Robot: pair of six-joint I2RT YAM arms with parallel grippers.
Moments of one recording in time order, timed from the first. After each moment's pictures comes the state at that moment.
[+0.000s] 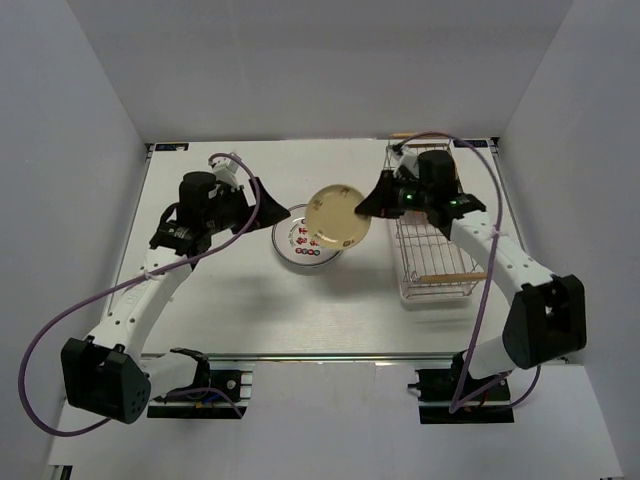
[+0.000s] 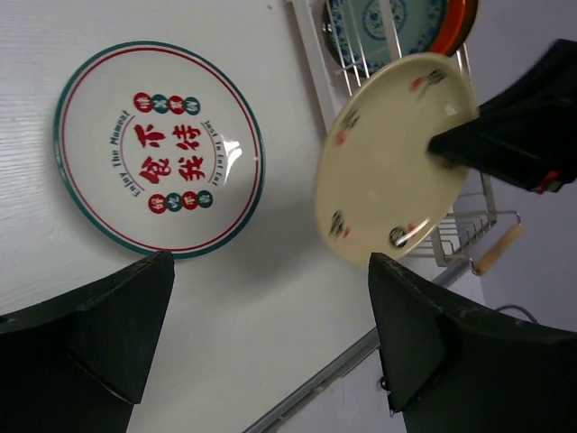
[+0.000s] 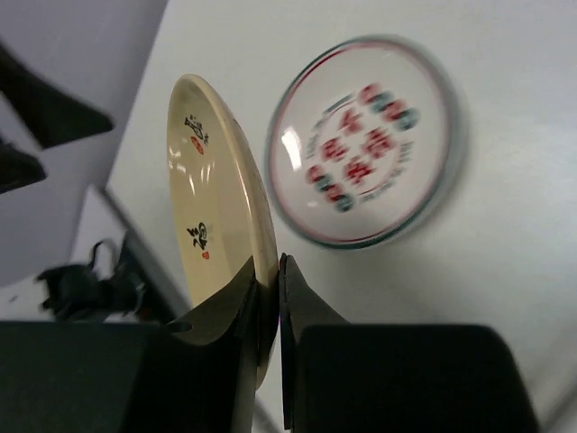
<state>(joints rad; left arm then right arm) -0.28 1.18 1.03 -0.34 0.40 -0.56 0.33 1.41 1.17 -0.26 -0.56 0.41</state>
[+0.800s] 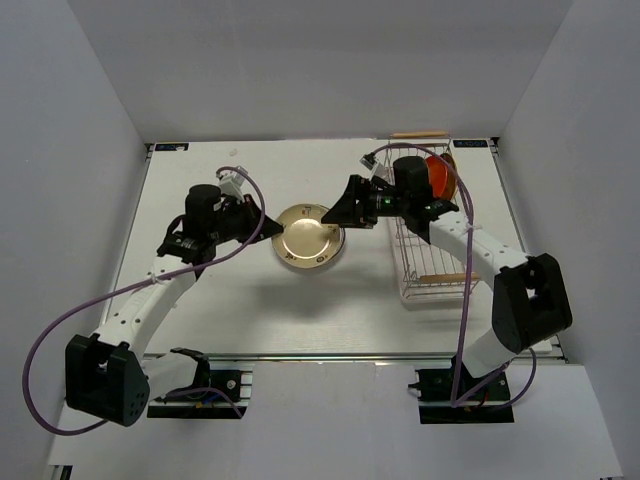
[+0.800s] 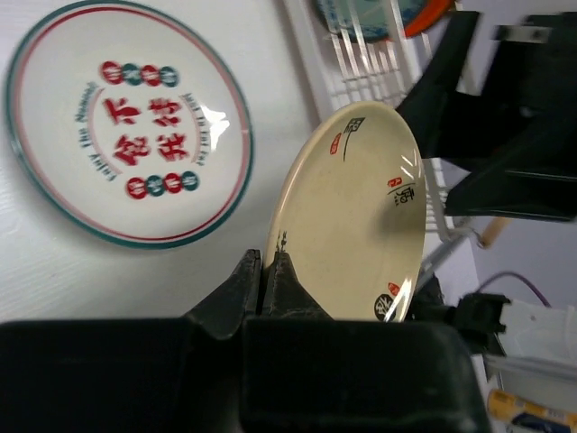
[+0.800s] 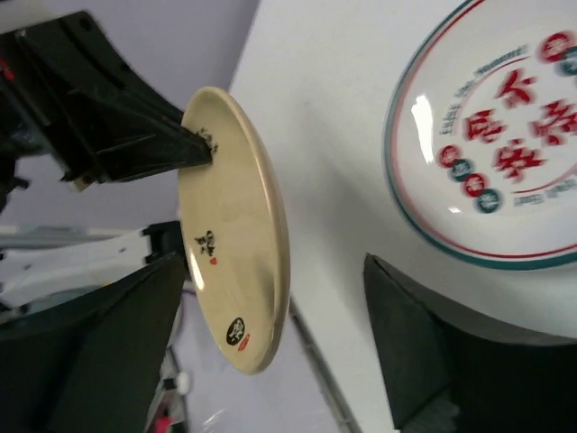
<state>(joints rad) -0.28 1.17 0.88 -0.17 0.52 -0.57 0.47 1.56 1.11 0.01 -0.85 0.69</state>
